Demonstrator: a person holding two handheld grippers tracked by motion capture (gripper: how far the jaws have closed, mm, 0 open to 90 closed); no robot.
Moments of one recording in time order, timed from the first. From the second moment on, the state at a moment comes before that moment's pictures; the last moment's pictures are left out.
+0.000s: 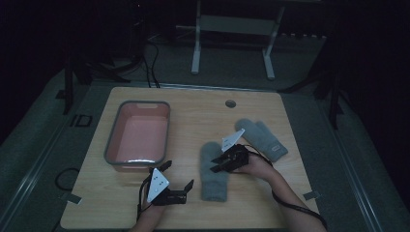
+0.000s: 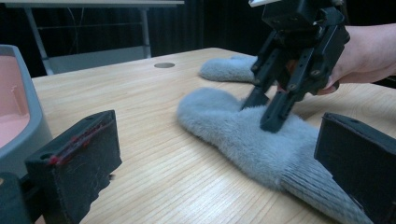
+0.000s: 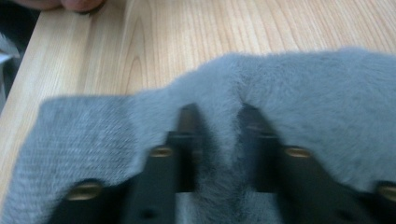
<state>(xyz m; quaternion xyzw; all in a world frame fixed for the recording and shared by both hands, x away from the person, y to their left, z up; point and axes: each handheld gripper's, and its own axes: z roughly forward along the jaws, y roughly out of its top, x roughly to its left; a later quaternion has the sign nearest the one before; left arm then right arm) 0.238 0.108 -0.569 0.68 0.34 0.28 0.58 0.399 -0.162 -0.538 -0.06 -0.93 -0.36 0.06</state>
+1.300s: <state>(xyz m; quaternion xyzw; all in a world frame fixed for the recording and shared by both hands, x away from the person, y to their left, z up) 0.240 0.110 -0.571 0.68 0.35 0.28 0.58 0.441 -0.320 -0.508 -0.33 -0.86 -0.34 -0.18</state>
